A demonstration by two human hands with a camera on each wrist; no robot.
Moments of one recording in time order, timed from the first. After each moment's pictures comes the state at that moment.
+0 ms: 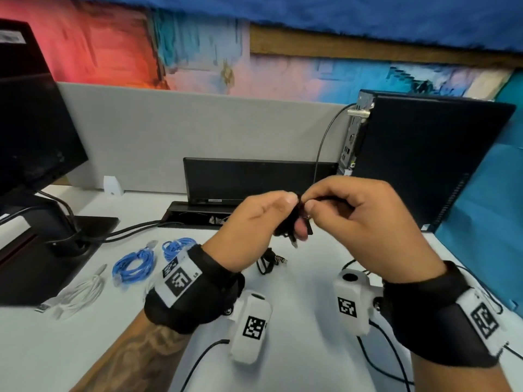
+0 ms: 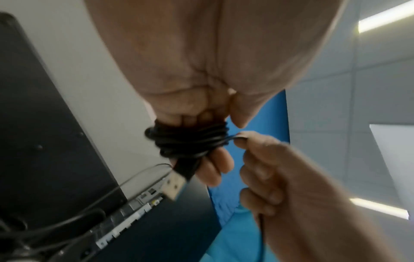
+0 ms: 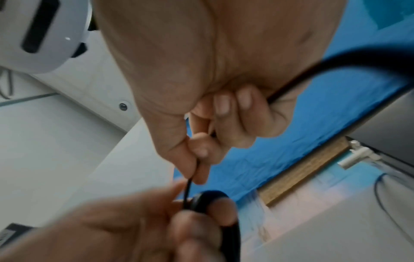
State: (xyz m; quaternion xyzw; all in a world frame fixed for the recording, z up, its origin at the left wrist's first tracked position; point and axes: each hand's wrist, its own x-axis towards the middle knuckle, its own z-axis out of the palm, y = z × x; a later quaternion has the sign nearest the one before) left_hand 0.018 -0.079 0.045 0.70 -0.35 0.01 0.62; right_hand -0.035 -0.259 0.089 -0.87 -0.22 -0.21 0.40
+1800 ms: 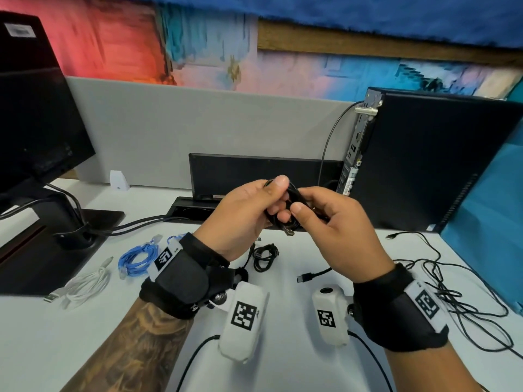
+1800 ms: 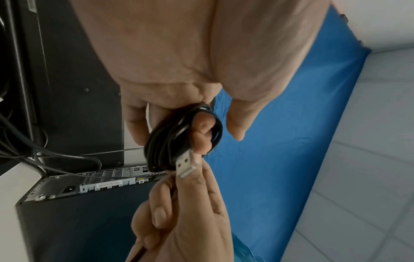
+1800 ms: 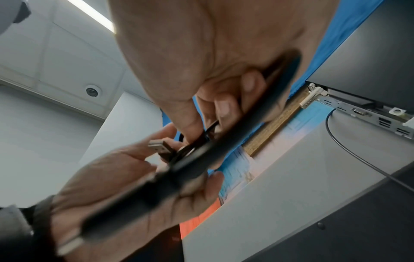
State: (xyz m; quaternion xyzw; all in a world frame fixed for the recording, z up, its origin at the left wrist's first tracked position) left_hand 0.027 -0.070 0.051 0.56 -0.24 -0.11 0.79; right_hand -0.003 -0.244 0.042 -0.83 -0.21 -0.21 0.47
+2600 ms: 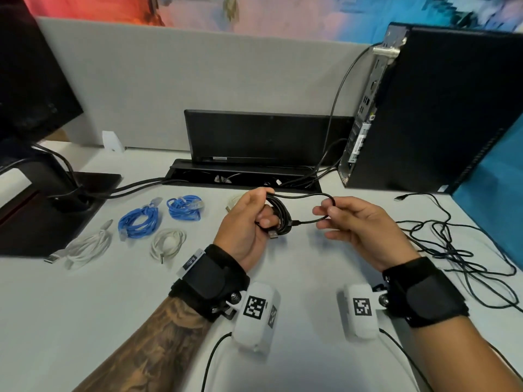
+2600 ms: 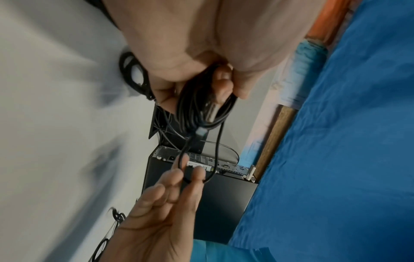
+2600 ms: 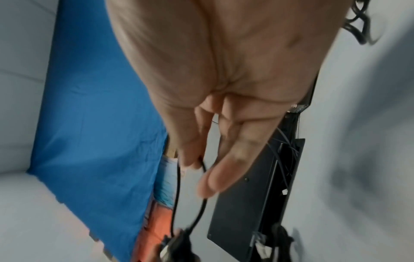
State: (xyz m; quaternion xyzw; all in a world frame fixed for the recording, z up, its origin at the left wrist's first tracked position) left_hand 0.023 -0.088 -0.048 0.40 -0.01 -0.10 0.91; right_hand 0.007 -0.303 -0.046 -0.66 -0.02 0.01 0.75
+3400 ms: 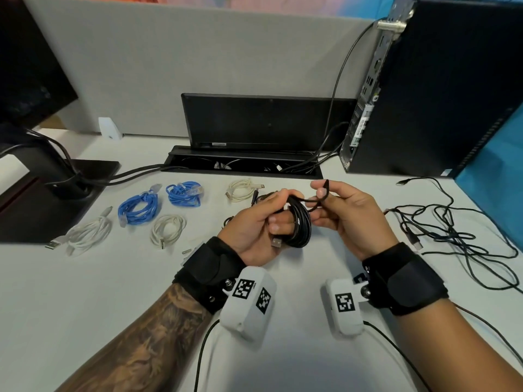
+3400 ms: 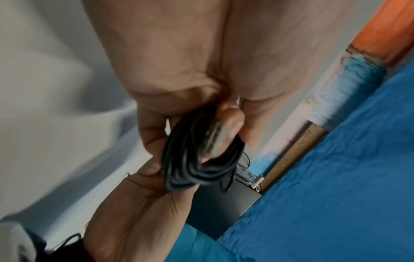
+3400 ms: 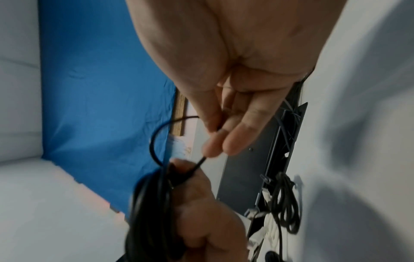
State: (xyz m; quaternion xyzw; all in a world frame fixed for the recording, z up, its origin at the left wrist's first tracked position) left_hand 0.010 -0.085 -0.055 0.36 -0.07 -0.35 0.87; right_hand 0.001 -0.273 -0.049 -0.65 0.01 -0.01 0.76
